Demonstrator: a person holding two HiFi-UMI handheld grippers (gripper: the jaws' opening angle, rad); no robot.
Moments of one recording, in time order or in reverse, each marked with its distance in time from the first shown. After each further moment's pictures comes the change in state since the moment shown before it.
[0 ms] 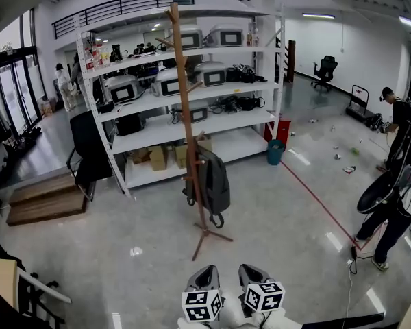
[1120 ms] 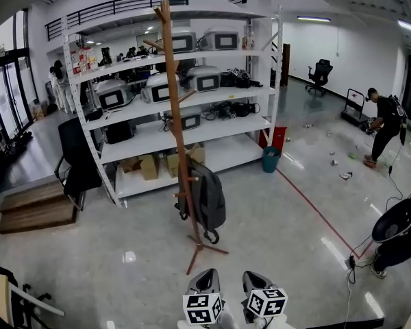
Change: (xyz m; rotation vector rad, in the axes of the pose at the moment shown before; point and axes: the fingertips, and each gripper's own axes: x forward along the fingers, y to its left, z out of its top) left arm 0.093 0.017 0.018 0.025 0.014 -0.034; right arm 0.061 -0.061 0.017 0.048 0.011 -0.083
